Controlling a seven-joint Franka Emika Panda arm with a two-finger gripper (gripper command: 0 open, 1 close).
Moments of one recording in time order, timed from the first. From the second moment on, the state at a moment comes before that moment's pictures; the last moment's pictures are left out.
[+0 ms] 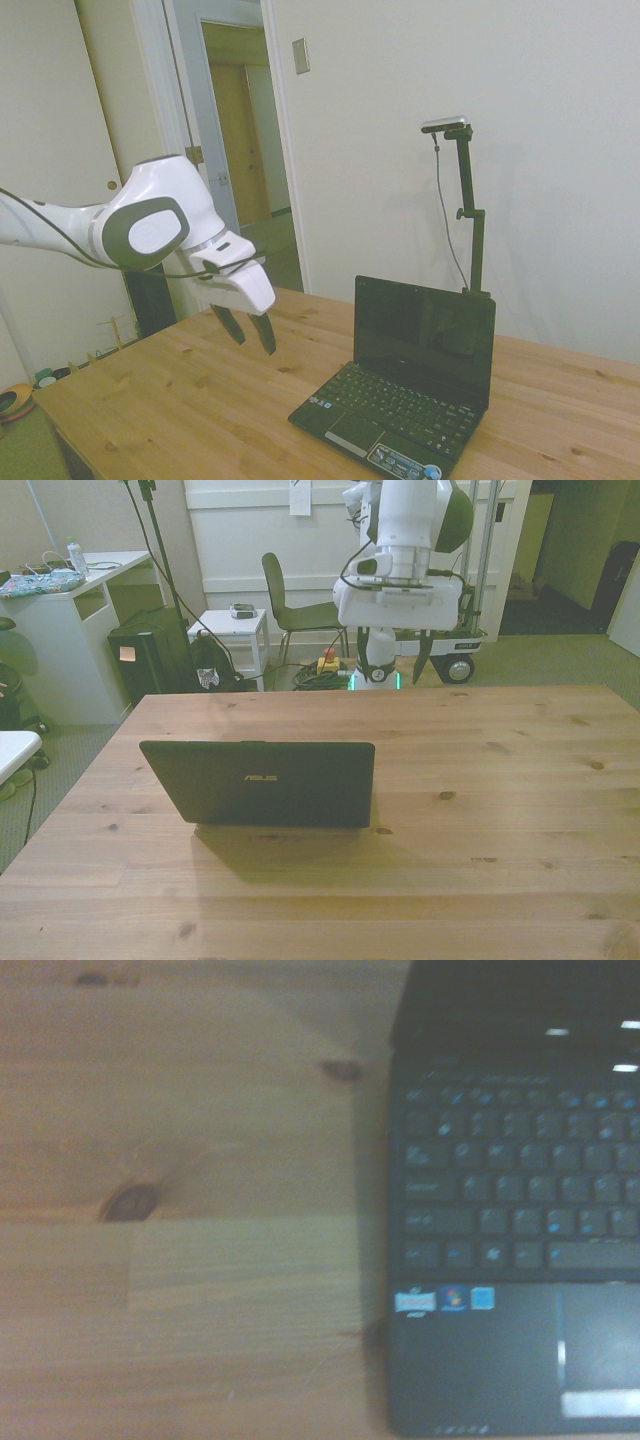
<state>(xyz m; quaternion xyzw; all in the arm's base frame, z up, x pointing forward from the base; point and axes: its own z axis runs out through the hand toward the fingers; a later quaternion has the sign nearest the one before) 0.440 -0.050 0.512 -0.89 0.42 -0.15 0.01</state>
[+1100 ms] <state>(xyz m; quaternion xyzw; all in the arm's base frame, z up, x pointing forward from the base) 0.585 -0.196 0.633 -0.86 0.46 -0.23 -0.01</state>
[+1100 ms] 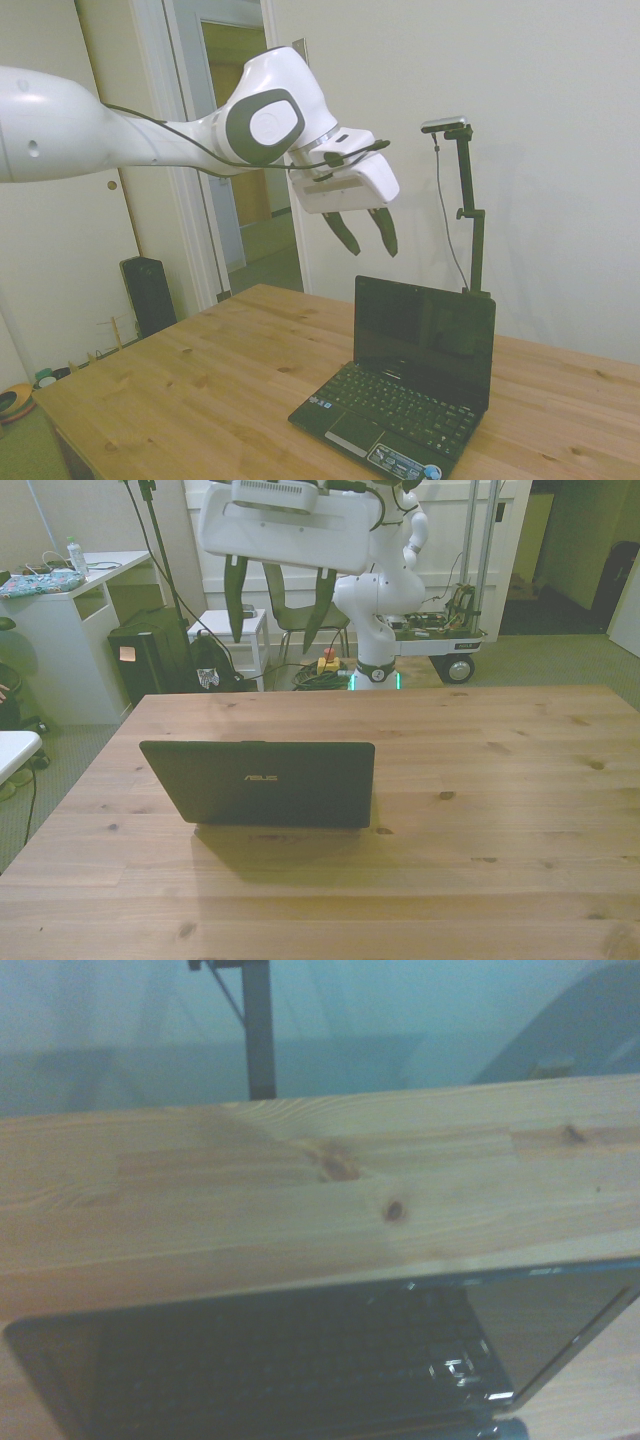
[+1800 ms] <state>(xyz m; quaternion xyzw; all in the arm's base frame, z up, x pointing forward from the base) 0.704 -0.256 0.571 -0.84 0.49 -0.22 0.05</state>
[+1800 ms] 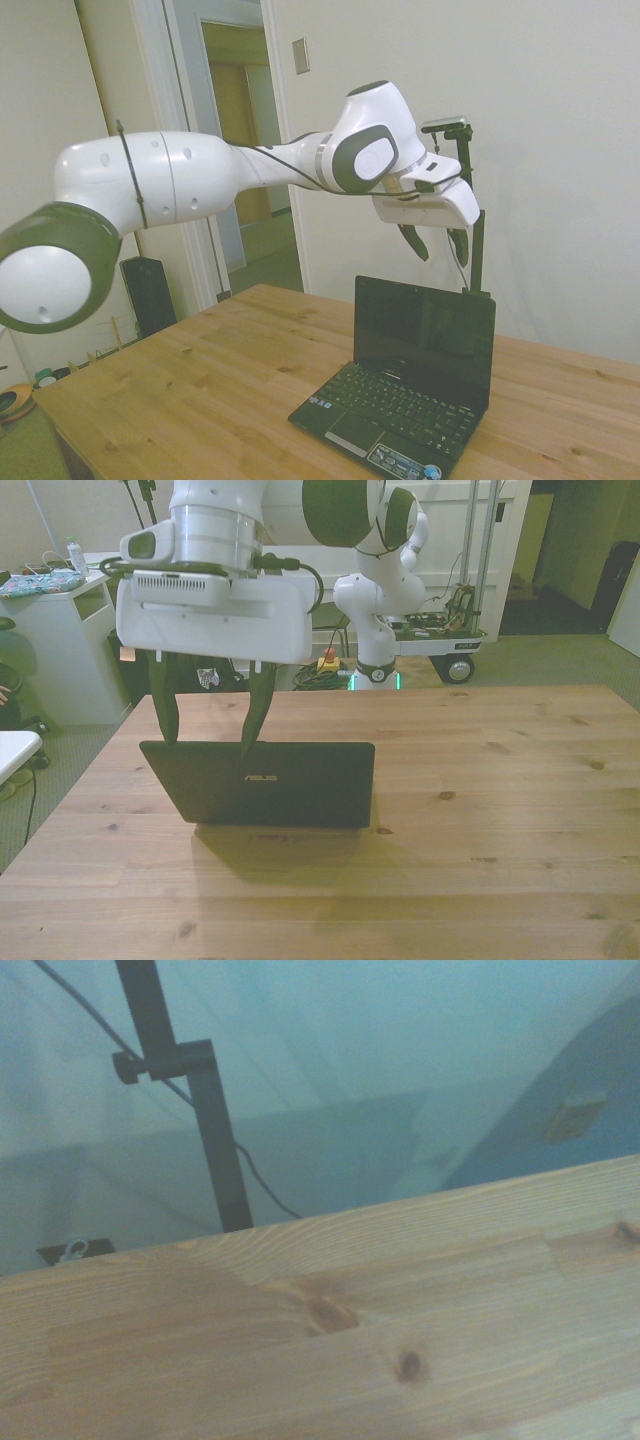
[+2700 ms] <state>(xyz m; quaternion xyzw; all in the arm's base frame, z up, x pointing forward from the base) 0.711 -0.260 0.555 -0.85 0.50 -0.16 0.06</state>
